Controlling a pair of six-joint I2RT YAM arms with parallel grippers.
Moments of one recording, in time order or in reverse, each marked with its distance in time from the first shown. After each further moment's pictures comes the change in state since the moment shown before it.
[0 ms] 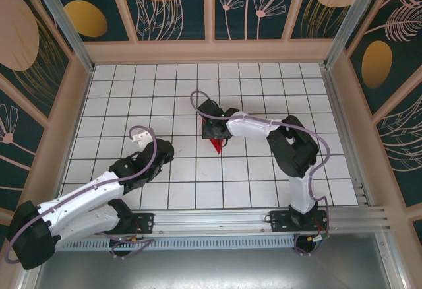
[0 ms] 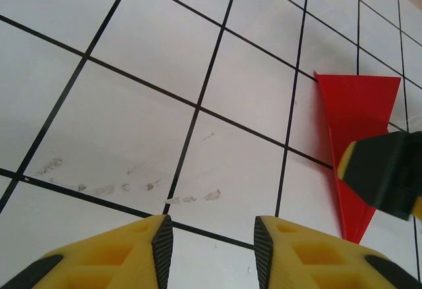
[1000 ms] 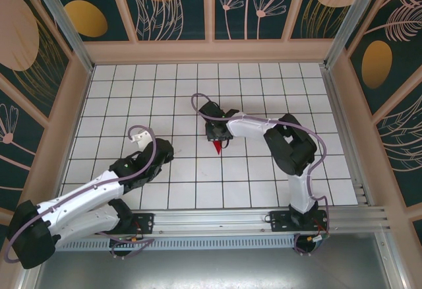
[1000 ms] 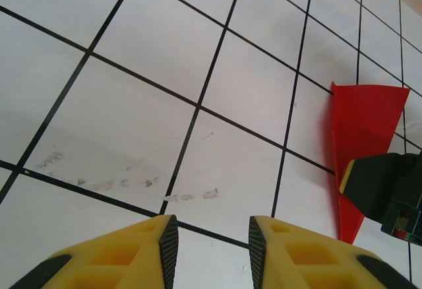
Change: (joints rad) left arm -0.006 0.002 0.013 -0.024 -0.005 -0.045; right arm -0.018 0.058 -0.019 0.026 -0.014 -0.024
